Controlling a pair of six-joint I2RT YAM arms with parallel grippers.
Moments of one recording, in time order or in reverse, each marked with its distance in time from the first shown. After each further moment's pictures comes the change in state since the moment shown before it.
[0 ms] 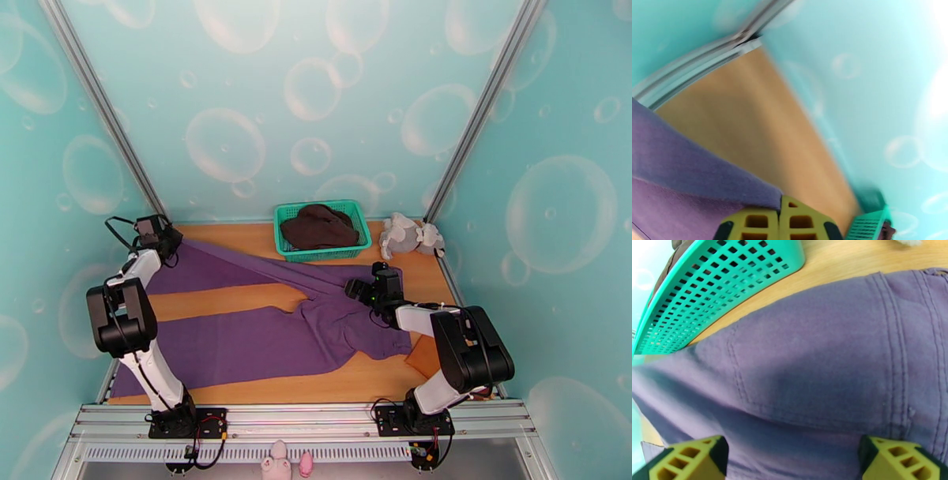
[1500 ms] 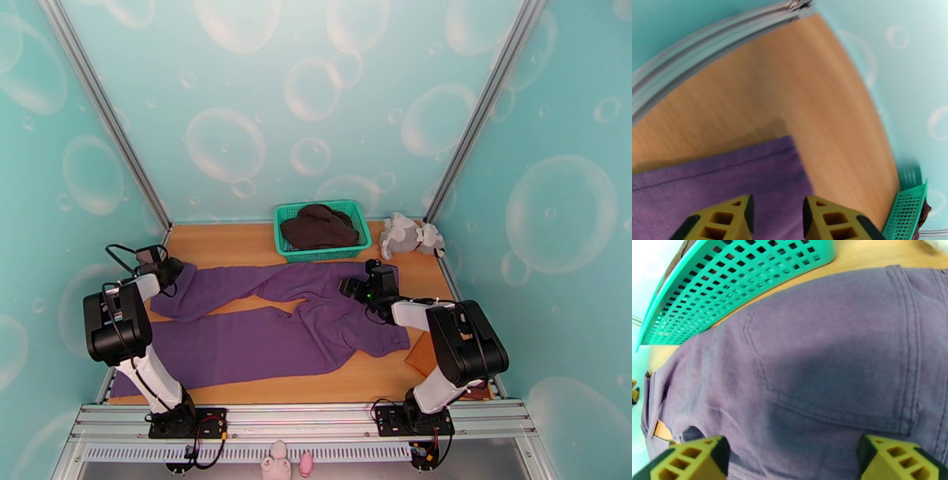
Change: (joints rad) left arm 0.072 0.040 -0.371 0.153 0.006 0.080; right arm 0.027 0.029 0.044 -0.029 -0.043 -0.008
